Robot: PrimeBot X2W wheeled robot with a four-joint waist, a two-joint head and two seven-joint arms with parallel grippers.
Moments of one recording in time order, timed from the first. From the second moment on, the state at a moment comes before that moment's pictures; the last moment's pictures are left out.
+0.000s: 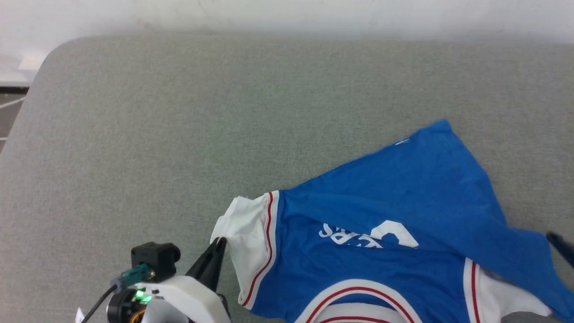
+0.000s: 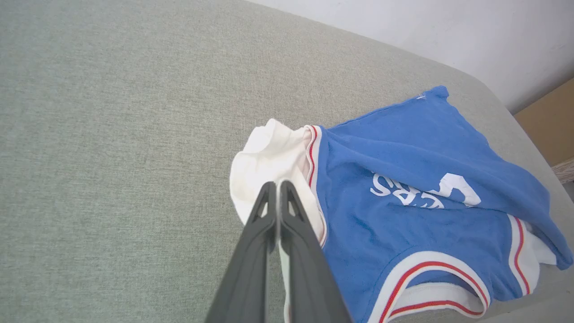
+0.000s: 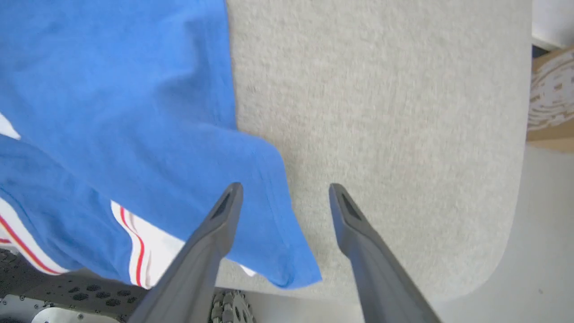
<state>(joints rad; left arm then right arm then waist) 0.02 0.44 -0.48 -0.23 -0.68 0.30 0.15 -0.03 -0.56 -0.14 -0.12 0.47 0.13 0.97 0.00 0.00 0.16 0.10</state>
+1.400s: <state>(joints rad) -0.17 0.30 -0.57 -0.17 -0.64 0.21 0.06 -0.62 -0.76 0.30 0.27 0.49 0.13 0.83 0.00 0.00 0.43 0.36</state>
